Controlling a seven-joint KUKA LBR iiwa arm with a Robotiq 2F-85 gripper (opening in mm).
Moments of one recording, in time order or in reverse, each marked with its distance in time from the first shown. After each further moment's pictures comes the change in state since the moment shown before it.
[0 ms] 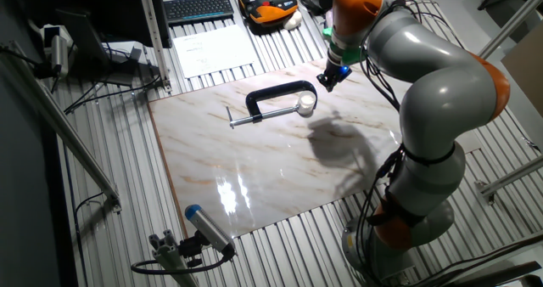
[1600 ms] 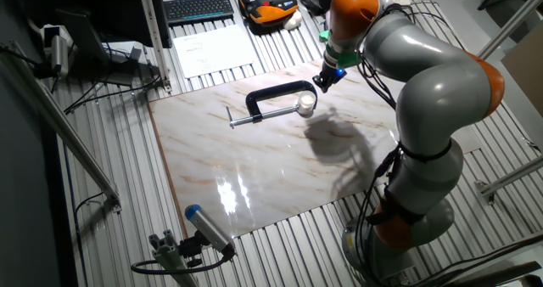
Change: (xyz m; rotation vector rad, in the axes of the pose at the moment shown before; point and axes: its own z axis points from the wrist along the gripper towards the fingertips) arm -0.018 0.006 0.024 -0.002 -0.023 0.012
